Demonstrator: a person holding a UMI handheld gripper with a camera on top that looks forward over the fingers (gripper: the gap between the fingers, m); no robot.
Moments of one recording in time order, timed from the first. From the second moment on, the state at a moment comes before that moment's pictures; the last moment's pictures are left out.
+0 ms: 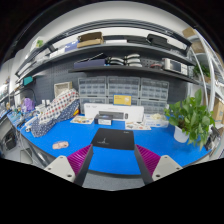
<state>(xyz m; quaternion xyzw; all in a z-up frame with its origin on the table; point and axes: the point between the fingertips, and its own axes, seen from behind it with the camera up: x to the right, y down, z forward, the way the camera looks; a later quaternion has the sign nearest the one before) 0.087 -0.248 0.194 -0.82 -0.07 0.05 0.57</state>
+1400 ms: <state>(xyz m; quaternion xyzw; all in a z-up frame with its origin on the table) -0.321 -0.079 -0.009 -0.88 -0.08 0.05 0.46</state>
